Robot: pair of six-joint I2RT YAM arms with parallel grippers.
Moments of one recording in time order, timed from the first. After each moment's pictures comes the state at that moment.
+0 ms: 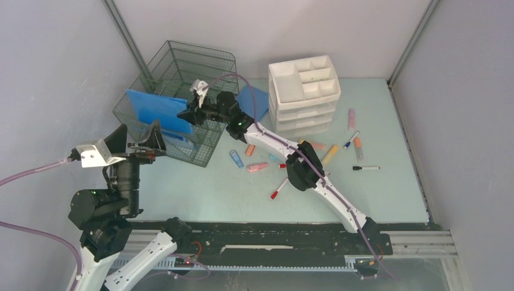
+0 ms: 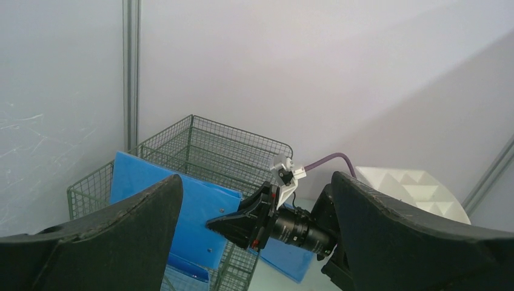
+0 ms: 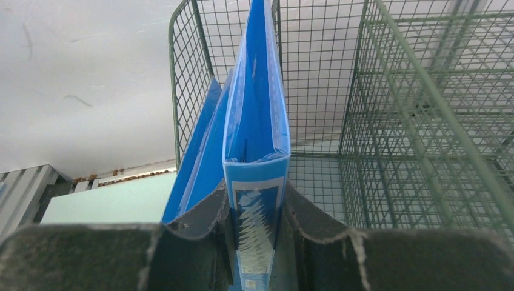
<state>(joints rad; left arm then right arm) -0.63 0.36 1.00 -0.16 -0.61 0.05 0.86 2.71 2.55 0.30 -0.50 0.13</state>
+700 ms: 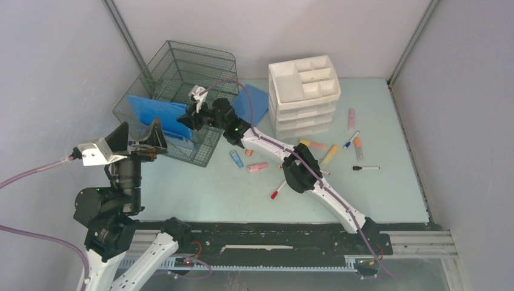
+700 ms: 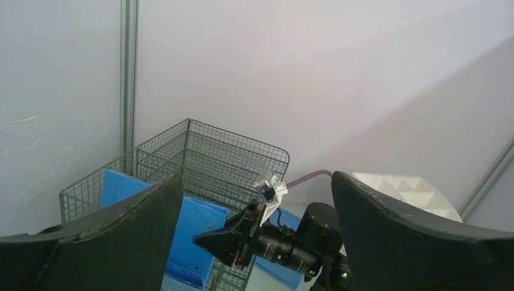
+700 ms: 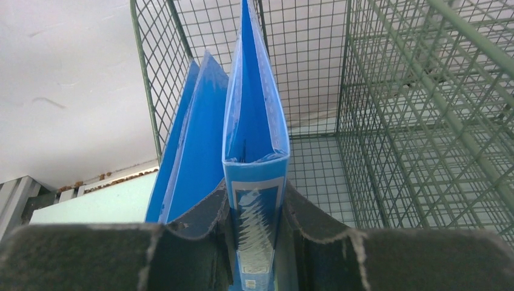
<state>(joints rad) -0.48 0.38 0.99 -0.16 -0.49 -0.03 0.89 2.74 2.53 0.31 -0.38 0.16</state>
